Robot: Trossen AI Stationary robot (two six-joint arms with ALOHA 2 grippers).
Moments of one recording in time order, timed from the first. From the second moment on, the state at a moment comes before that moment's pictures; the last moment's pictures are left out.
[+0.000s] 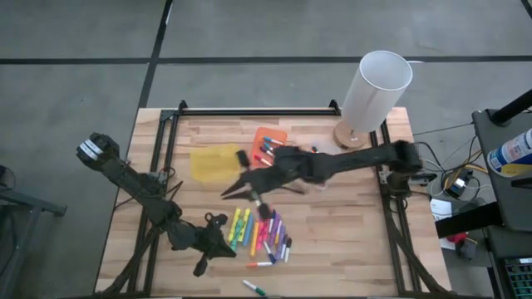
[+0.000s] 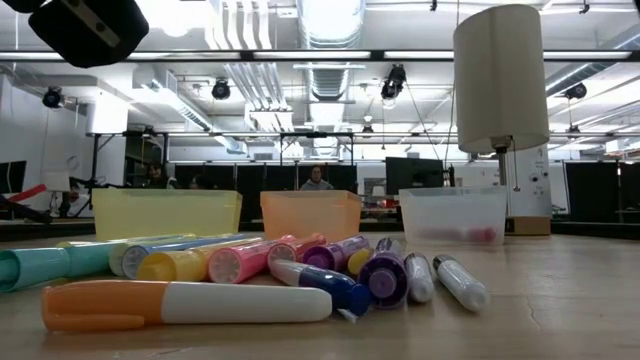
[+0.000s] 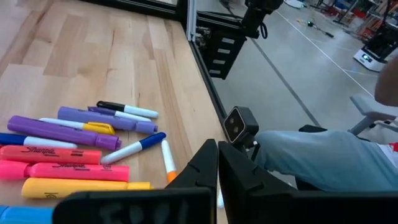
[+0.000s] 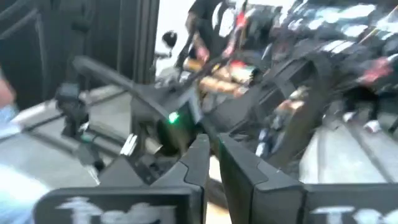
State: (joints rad) left arm -0.74 1.34 0.65 0.35 -0.30 -0.50; right arm 0.12 1.86 1.61 0.25 -0.28 -0.14
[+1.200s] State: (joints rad) left arm -0.76 1.56 0.93 0.07 -0.44 -0.27; right arm 0.32 1.13 0.47 0.46 0.18 0.36
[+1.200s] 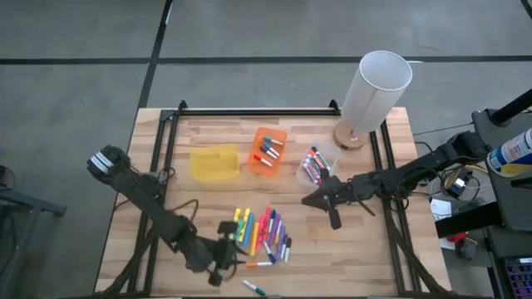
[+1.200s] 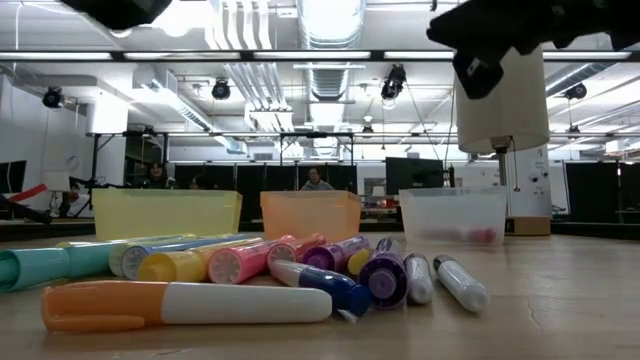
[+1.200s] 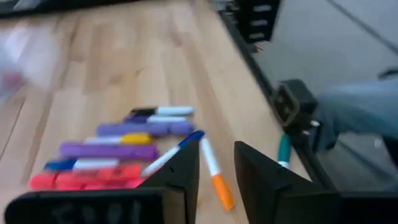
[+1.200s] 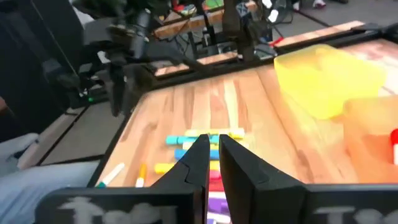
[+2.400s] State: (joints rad) left arm -0.79 2.02 1.26 -0.10 -0.25 -0.24; right arm 0.33 1.13 0.45 0.48 0.18 0.37
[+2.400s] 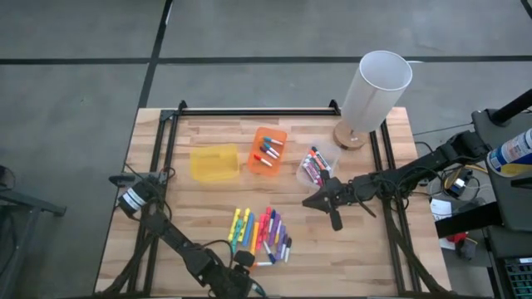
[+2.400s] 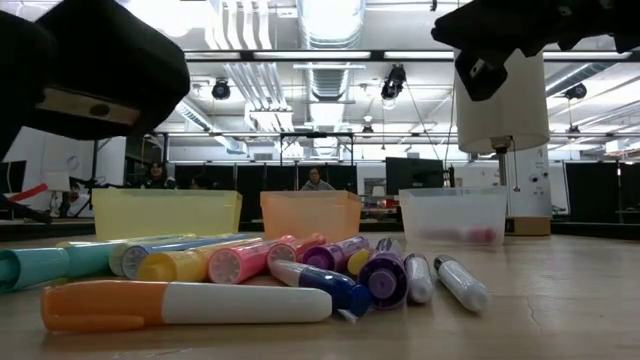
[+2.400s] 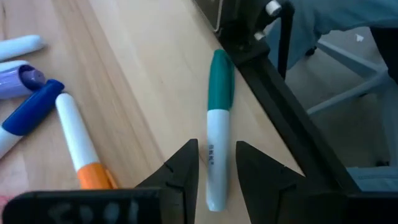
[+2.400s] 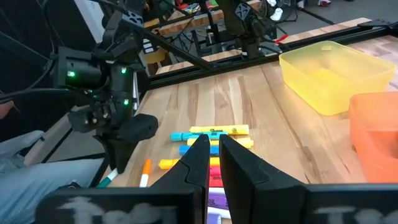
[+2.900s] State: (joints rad) left arm -0.77 2.02 1.26 -0.10 -0.23 -0.25; right arm 0.33 1.13 0.45 0.48 0.18 0.37
